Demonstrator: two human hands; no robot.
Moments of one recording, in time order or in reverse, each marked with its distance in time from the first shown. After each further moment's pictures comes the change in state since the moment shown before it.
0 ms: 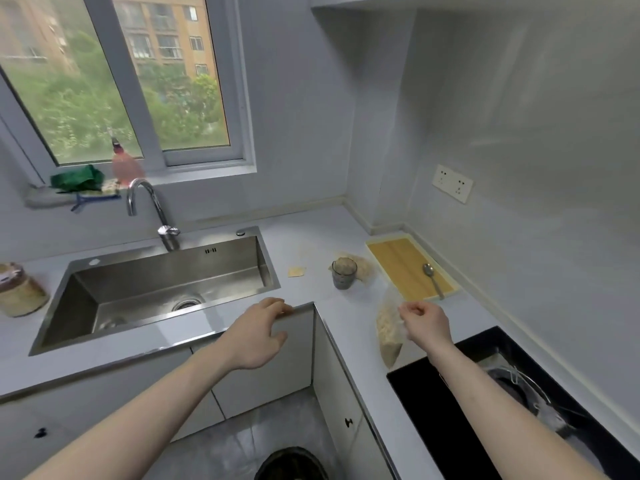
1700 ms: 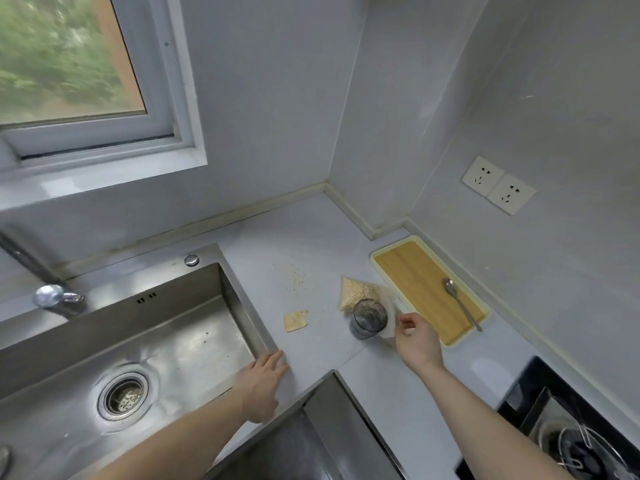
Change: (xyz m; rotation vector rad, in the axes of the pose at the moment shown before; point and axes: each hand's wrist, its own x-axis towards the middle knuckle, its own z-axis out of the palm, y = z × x) left_hand 0.325 -0.258 0.113 0.293 -0.537 0.229; right_hand 0.220 -0.048 0.199 -0.302 0.185 0.242
